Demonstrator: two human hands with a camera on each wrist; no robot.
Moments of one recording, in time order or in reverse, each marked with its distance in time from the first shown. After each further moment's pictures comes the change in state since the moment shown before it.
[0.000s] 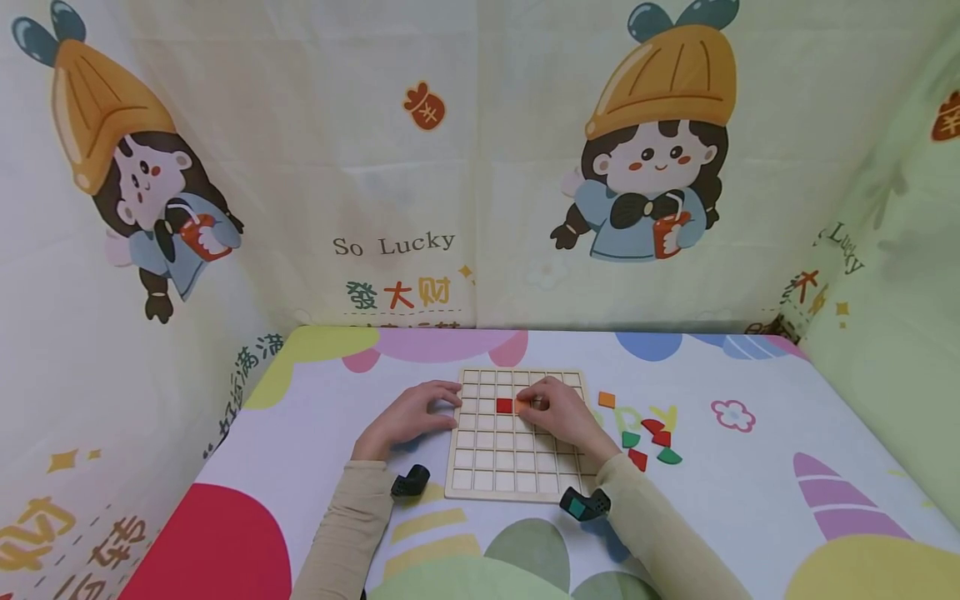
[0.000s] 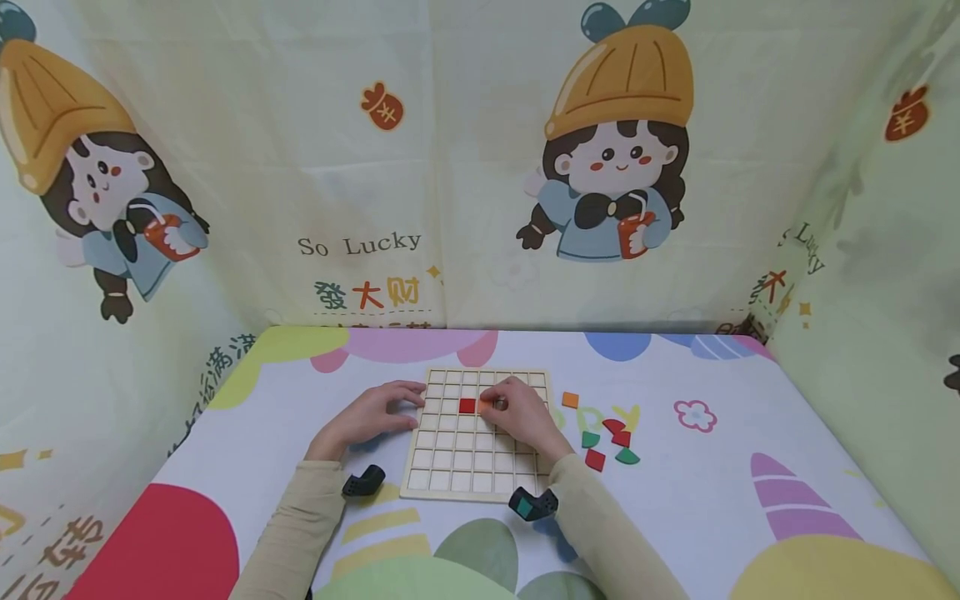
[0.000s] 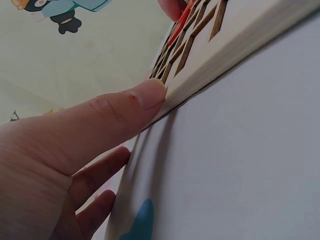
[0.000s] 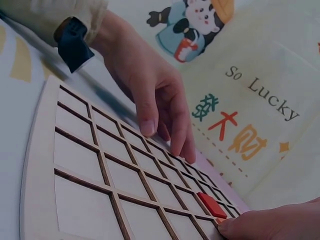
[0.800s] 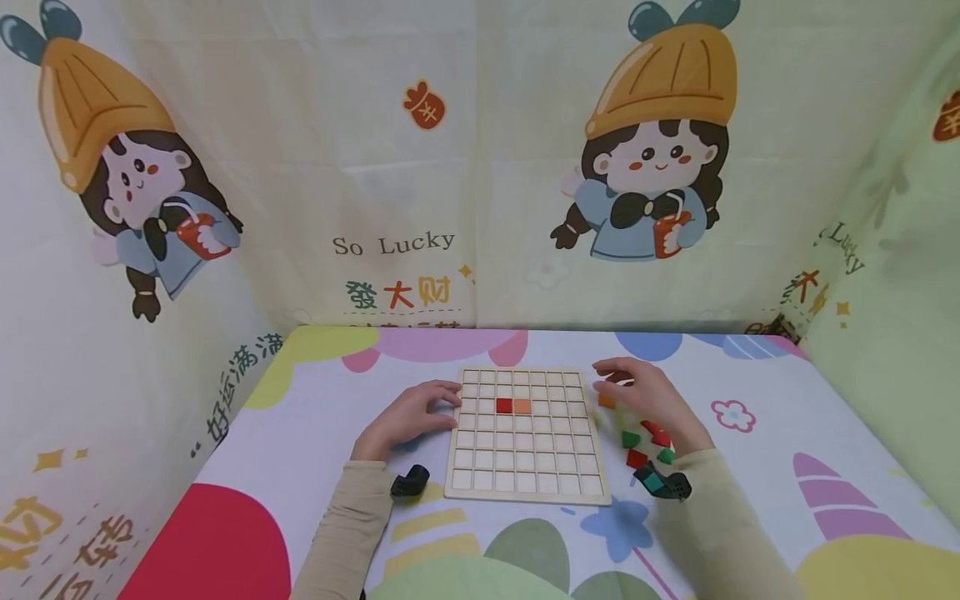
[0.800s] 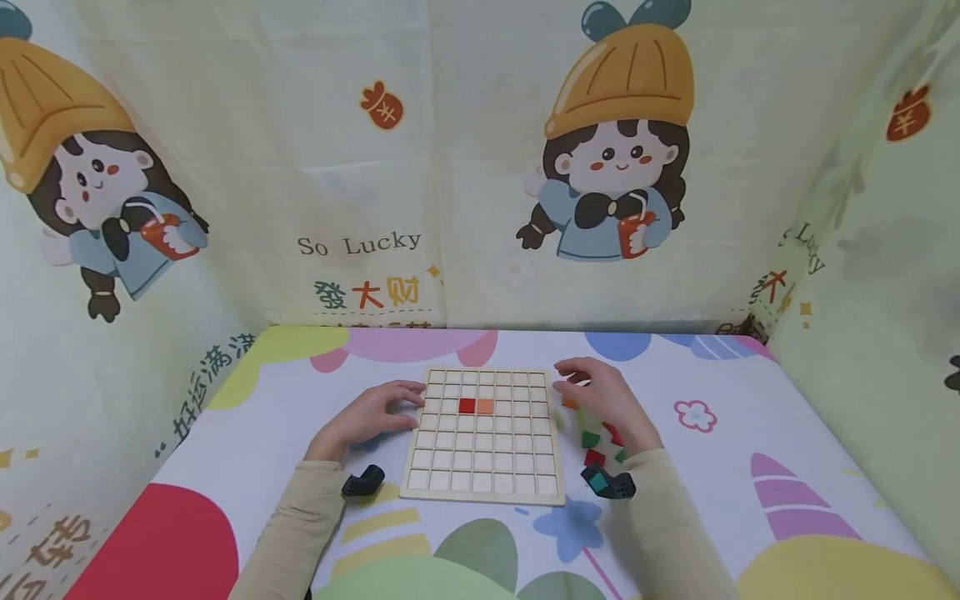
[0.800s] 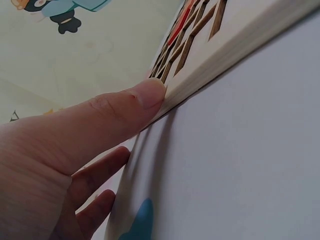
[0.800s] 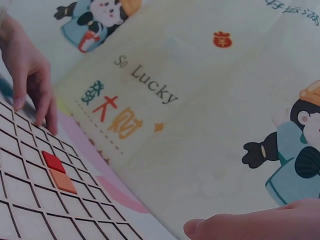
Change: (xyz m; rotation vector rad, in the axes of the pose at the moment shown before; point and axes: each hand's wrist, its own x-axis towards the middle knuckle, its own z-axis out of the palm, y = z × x) left_hand 0.000 0.002 0.001 -0.004 0.003 -0.033; right_hand -0.032 0.032 -0.104 0.030 0.007 0.200
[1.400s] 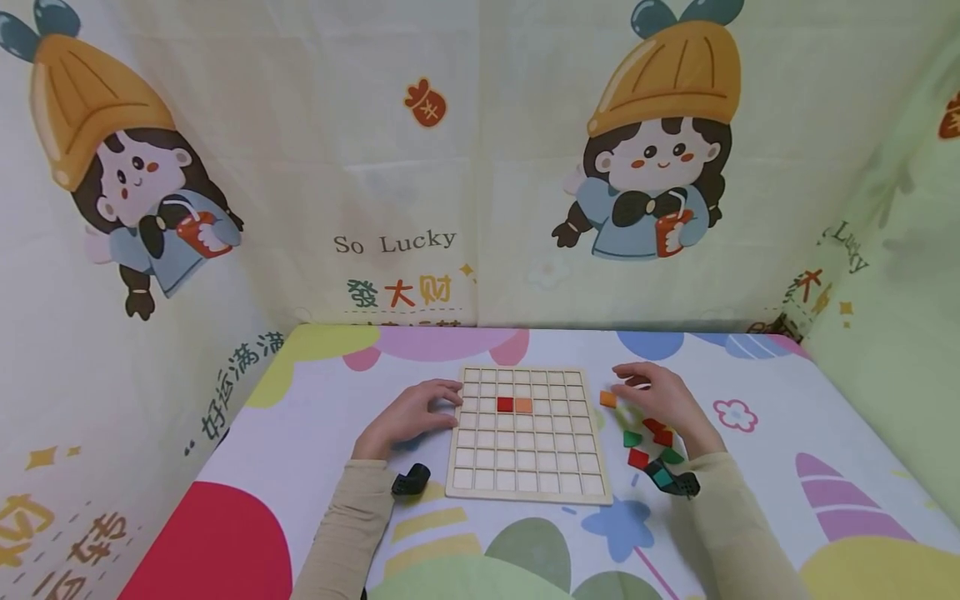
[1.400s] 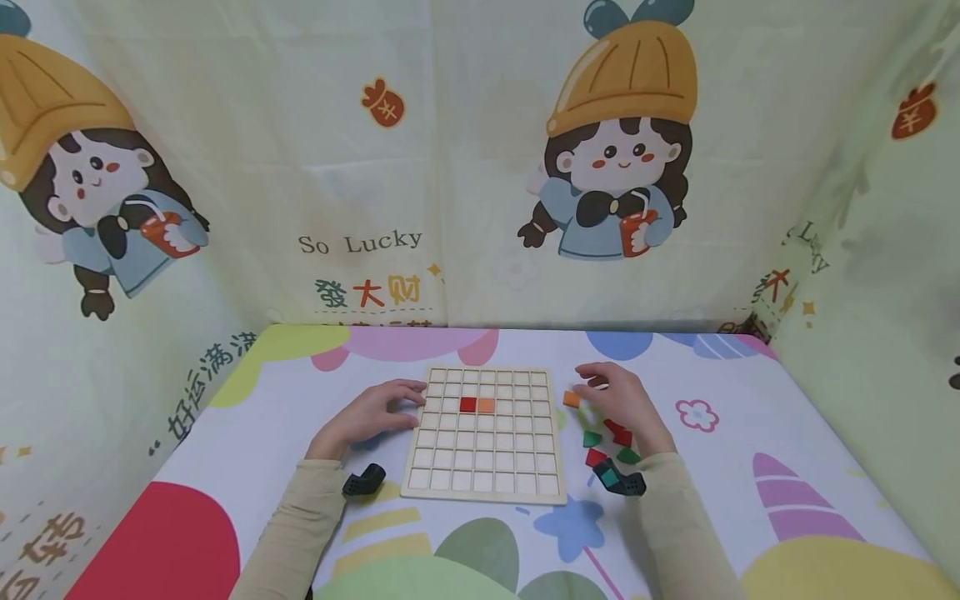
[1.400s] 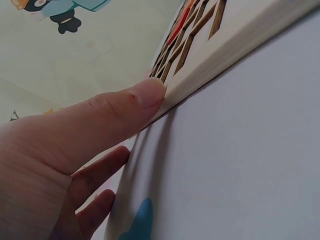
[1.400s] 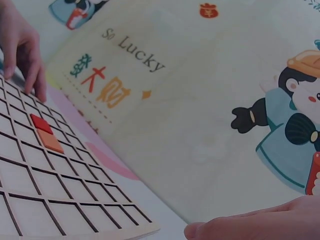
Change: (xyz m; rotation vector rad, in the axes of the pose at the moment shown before) left_hand 0.001 -0.002 0.001 0.000 -0.001 -0.015; right_hand -0.001 0.029 -0.006 -0.058 0.017 0.085
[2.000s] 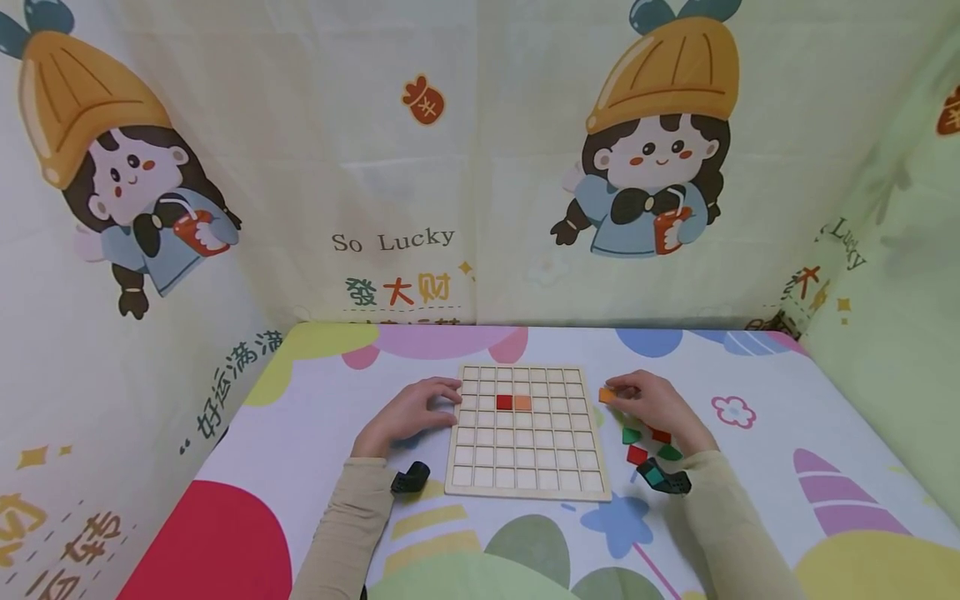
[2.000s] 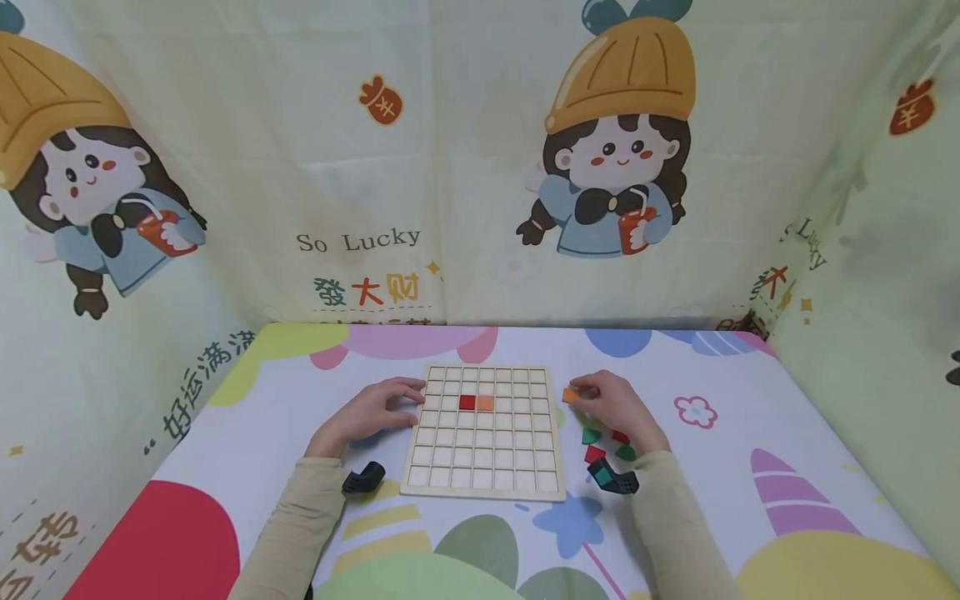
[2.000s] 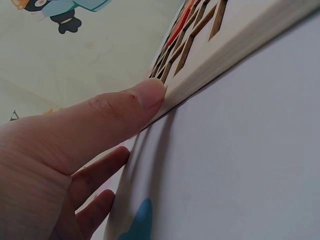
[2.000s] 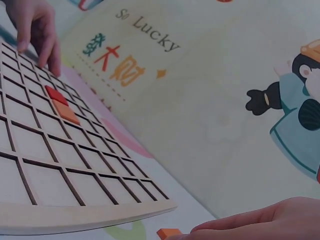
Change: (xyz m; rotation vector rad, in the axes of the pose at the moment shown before) left_hand 0.001 -0.003 -0.001 0.020 -0.008 0.032; right_hand 0.004 0.013 0.016 -0.052 -0.078 -0.048
